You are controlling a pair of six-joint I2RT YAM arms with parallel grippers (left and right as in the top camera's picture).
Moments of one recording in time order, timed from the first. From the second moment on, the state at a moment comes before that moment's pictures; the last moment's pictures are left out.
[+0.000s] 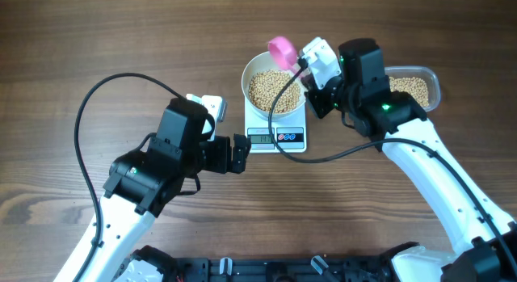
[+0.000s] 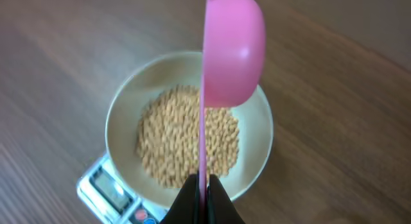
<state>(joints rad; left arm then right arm) -0.46 1.08 0.99 -0.83 0.15 -0.34 0.37 1.46 1.15 -0.41 -0.21 -0.20</state>
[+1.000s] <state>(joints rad) -0.46 1.08 0.98 -0.83 0.15 -0.34 -0.34 1.57 1.15 -0.80 -0.19 -0.32</state>
